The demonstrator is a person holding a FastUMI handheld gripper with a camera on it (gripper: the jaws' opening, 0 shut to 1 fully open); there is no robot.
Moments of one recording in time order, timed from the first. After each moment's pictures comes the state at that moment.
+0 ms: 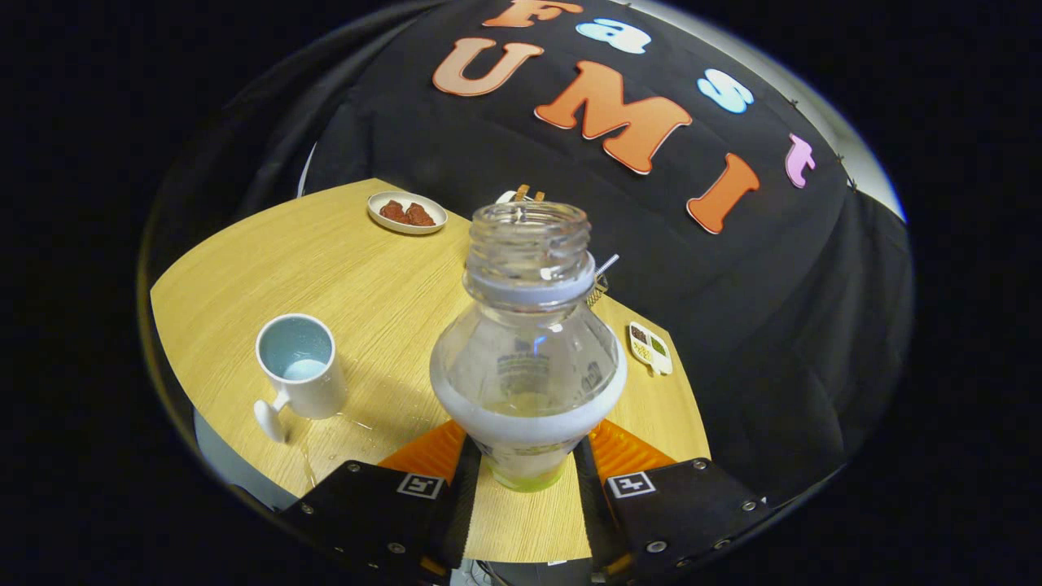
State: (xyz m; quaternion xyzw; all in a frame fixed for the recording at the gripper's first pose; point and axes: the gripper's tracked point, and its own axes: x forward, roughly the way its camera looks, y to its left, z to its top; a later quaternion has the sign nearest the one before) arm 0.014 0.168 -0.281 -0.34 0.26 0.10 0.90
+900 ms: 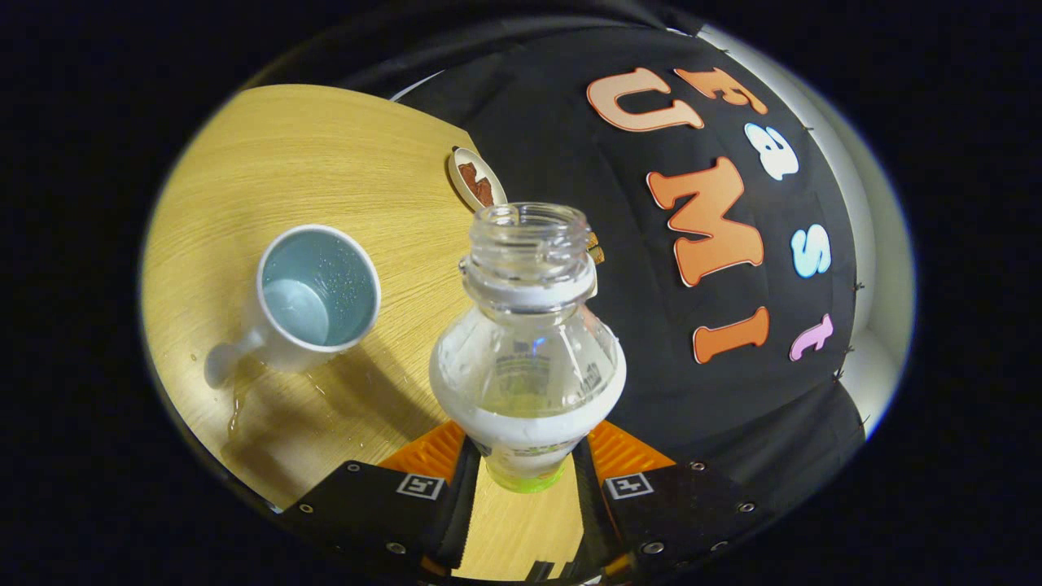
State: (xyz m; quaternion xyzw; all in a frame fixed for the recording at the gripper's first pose) arm 0.034 0.224 -0.301 -0.61 0.14 0.12 0.77
